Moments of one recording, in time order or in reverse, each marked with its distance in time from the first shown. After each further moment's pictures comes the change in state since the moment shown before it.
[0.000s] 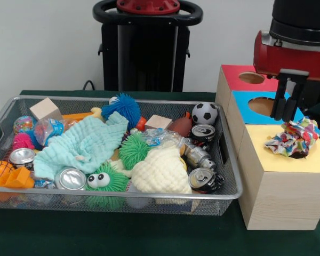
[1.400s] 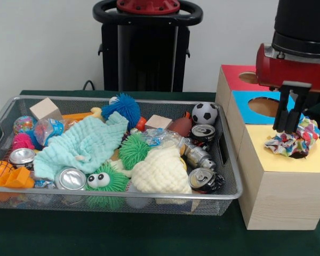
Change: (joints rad) arm 0.007 0.022 0.002 0.000 -0.012 -0.064 0.000
